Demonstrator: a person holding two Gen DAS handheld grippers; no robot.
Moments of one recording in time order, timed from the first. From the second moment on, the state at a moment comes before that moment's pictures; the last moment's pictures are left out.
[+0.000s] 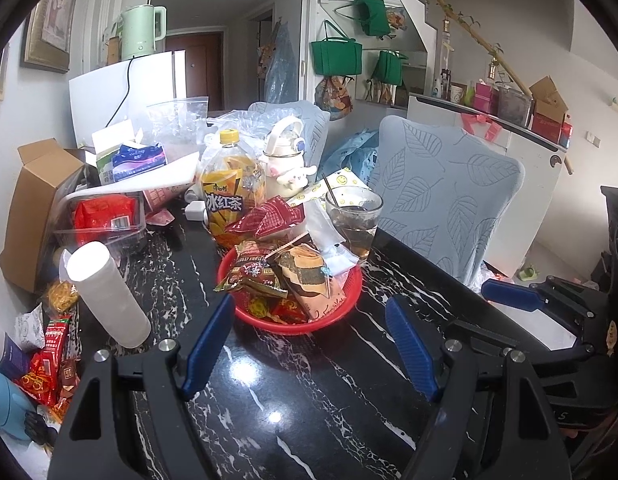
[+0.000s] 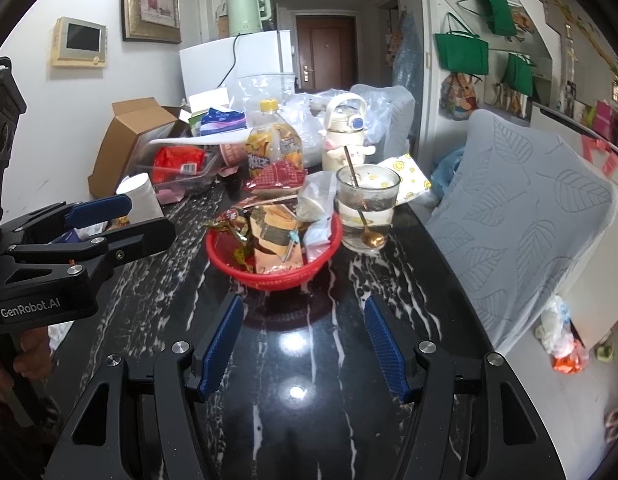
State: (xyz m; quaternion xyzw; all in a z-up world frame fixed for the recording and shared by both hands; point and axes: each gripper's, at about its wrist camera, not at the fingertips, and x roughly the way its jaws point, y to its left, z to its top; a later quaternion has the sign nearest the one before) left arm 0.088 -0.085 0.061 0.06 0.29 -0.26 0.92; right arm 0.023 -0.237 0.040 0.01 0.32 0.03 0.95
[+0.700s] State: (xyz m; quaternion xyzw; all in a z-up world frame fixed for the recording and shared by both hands) left arm 0.093 -0.081 0.061 0.05 0.31 -0.25 0.91; right arm 0.022 -0.235 0.041 0.01 0.33 0.03 0.94
